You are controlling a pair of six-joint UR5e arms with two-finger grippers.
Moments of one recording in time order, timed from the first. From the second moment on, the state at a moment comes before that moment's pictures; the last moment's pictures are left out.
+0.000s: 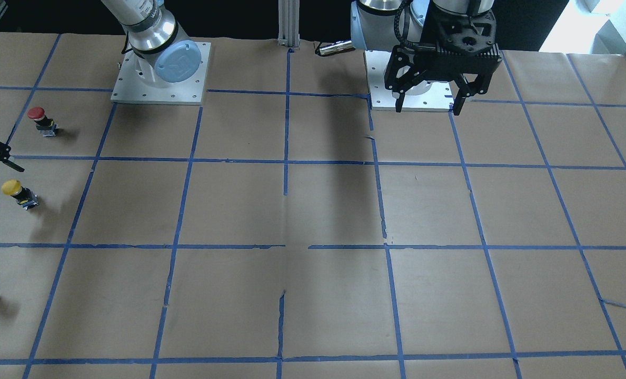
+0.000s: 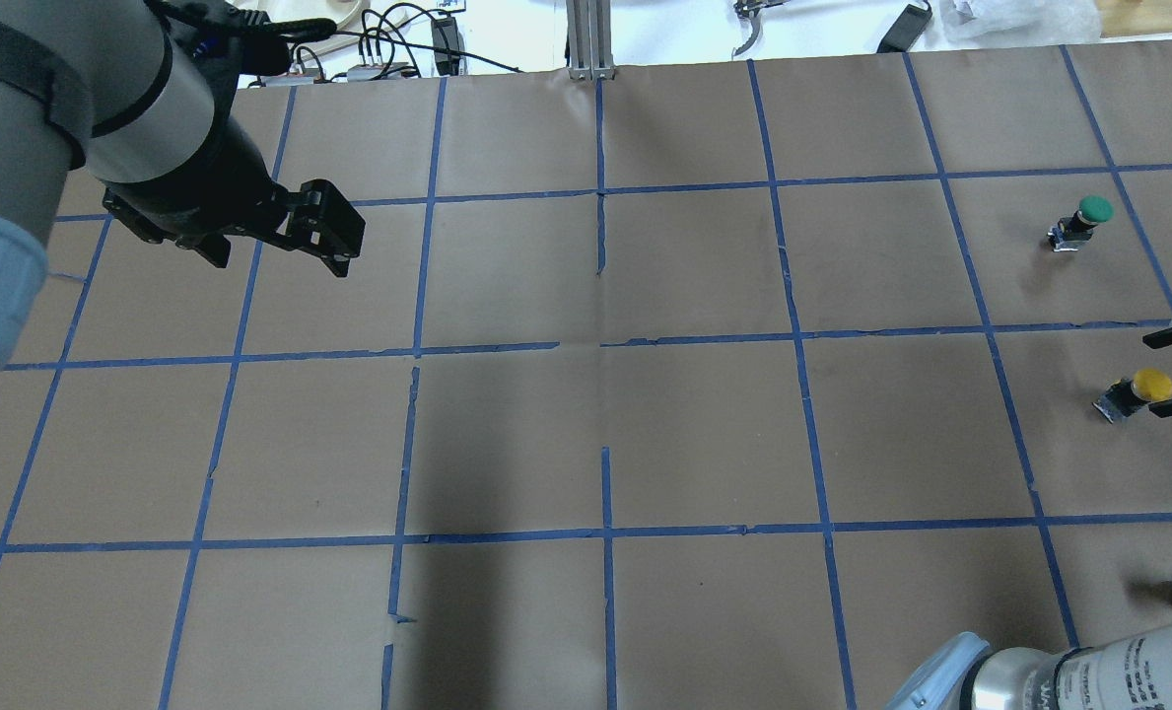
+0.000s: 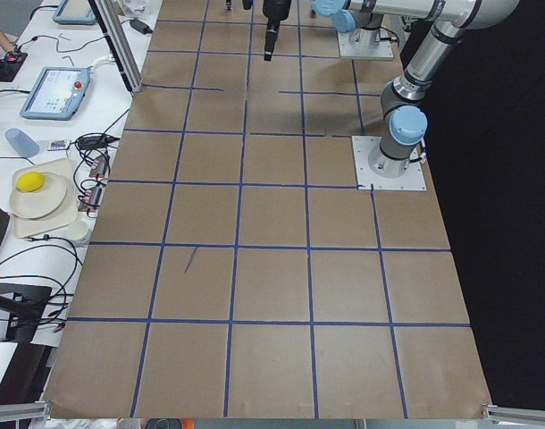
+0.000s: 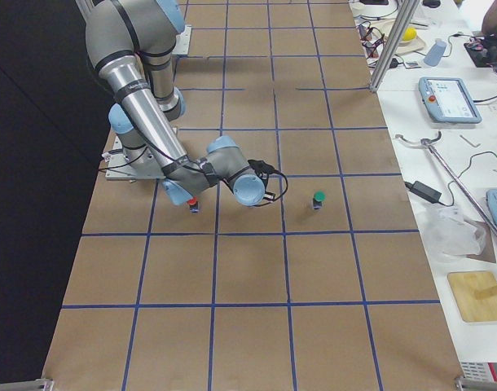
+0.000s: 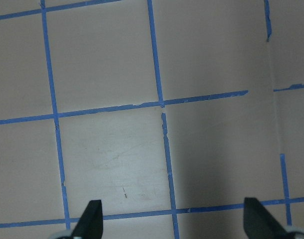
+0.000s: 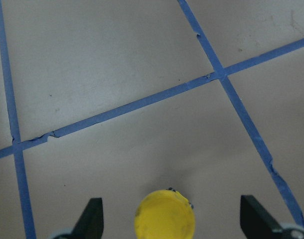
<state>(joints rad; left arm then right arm) -1.63 -1.43 -1.67 -1.48 1.63 0.05 0.64 -1.27 1.87 -1.82 -1.20 -2.20</state>
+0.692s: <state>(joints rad) -1.63 -1.43 -1.67 -1.48 1.63 0.05 0.69 -1.38 1.82 -1.77 -1.32 -1.73</state>
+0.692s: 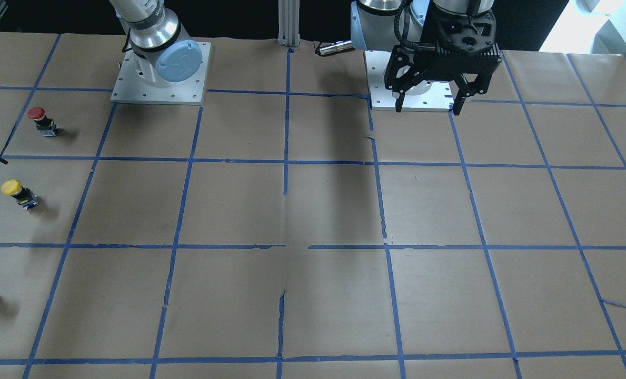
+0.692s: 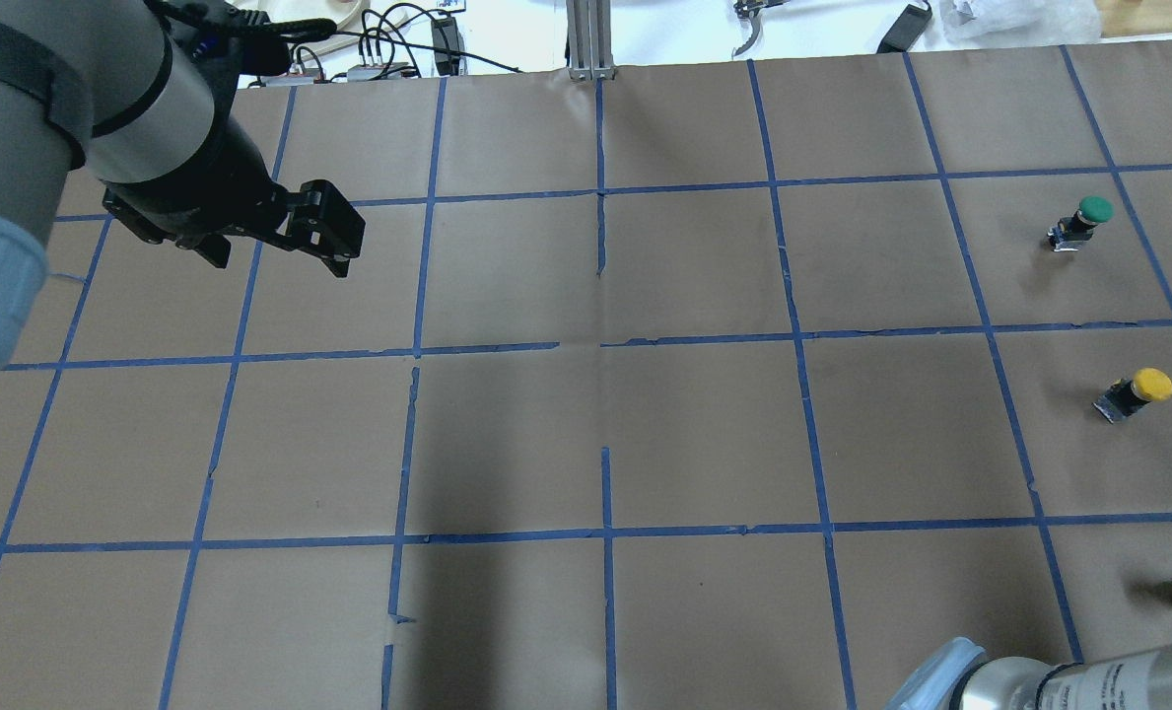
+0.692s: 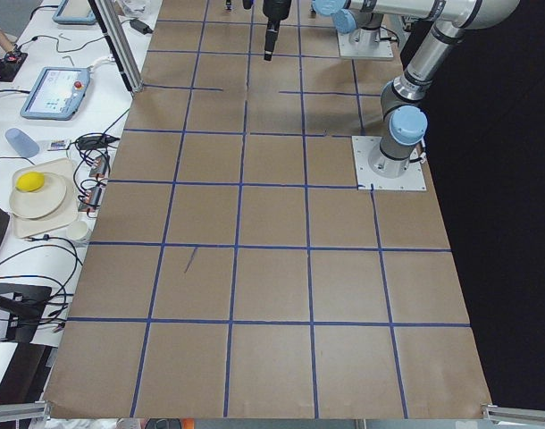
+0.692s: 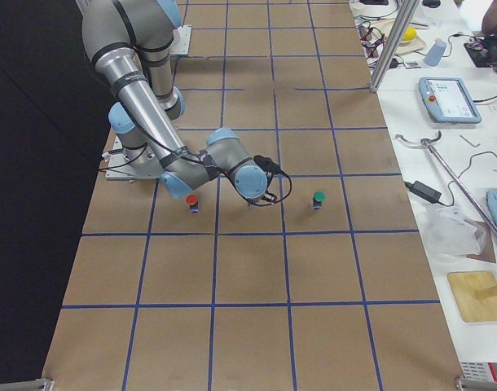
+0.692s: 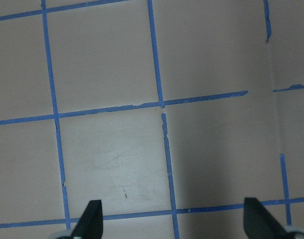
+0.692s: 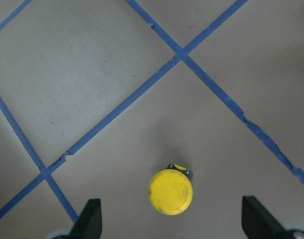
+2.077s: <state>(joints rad) -1.63 -1.42 -1.67 -1.48 1.63 0.05 1.46 -1.70 1.67 -1.51 -1.52 0.06</state>
